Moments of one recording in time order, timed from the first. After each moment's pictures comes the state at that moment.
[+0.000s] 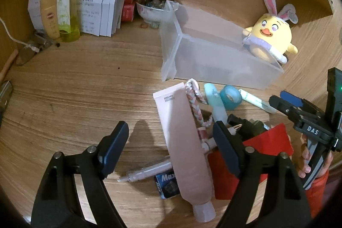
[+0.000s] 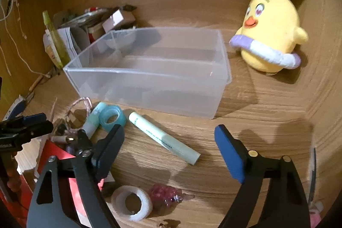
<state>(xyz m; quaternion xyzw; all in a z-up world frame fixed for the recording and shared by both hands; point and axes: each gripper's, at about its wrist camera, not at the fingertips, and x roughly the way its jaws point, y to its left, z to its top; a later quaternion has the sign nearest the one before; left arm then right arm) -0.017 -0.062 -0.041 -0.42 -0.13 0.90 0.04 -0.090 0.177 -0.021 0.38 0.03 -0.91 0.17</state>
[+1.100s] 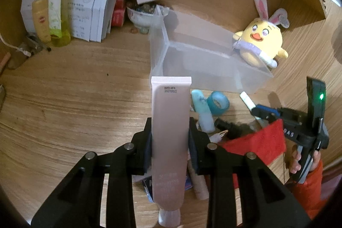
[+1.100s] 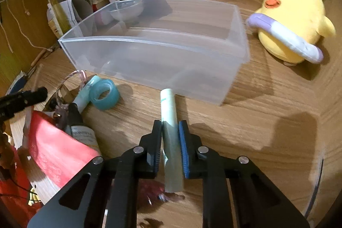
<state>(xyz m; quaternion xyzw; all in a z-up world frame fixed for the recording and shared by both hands) -0.018 -0.058 -0.028 -0.40 -0.15 0.90 0.07 -0.105 0.181 -0.044 0.45 0.07 -0.87 0.21</state>
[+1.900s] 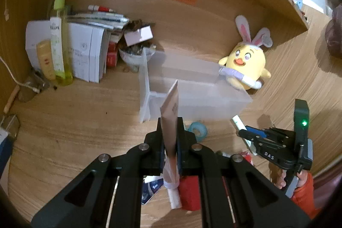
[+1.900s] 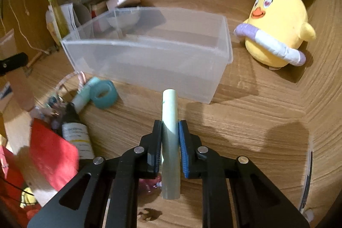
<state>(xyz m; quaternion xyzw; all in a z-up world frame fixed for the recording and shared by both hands) -0.001 -0.047 0.032 -0.33 -0.13 0.93 0.08 -0.083 0.183 -0.031 0.40 0.08 -0.89 0.19</state>
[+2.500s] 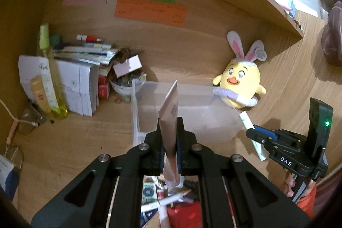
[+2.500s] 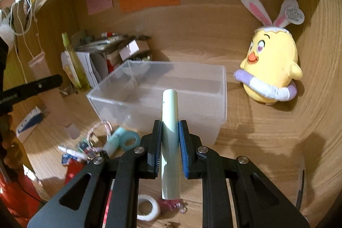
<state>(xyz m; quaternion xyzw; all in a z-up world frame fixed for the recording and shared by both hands) -0.029 -0.033 0.070 -0.28 -0.10 0.95 0.08 -0.074 0.184 0.035 0.31 0.02 -0.92 0.21</state>
